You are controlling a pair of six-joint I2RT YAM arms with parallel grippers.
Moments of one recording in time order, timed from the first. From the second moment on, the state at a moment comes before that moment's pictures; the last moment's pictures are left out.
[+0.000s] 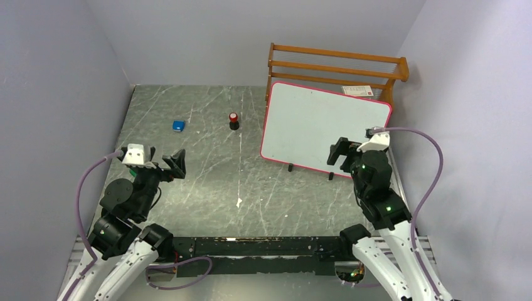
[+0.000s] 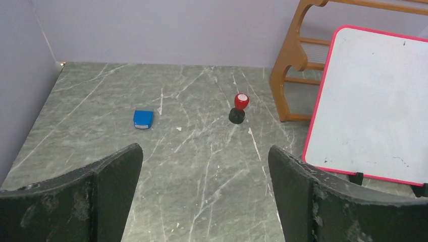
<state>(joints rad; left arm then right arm) -0.53 0.28 0.64 -0.31 -0.39 -0.15 0.36 0.54 0.74 -0.45 0.40 0.26</state>
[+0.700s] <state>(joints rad) -0.52 0.42 0.64 -0.33 -0.35 -0.14 0.73 0.87 0.69 -0.48 0.43 0.57</state>
